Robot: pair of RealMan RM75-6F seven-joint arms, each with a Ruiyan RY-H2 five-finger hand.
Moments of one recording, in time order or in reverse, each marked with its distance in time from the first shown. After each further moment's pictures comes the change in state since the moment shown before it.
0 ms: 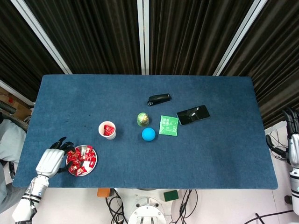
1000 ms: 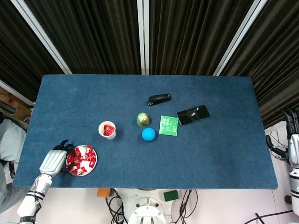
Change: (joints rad) left arm 0.000 -0.058 -0.030 0.085 -0.038 -0.112 -0.052; right arm 0.000 0.002 0.001 -0.008 0.006 -0.004 -0.017
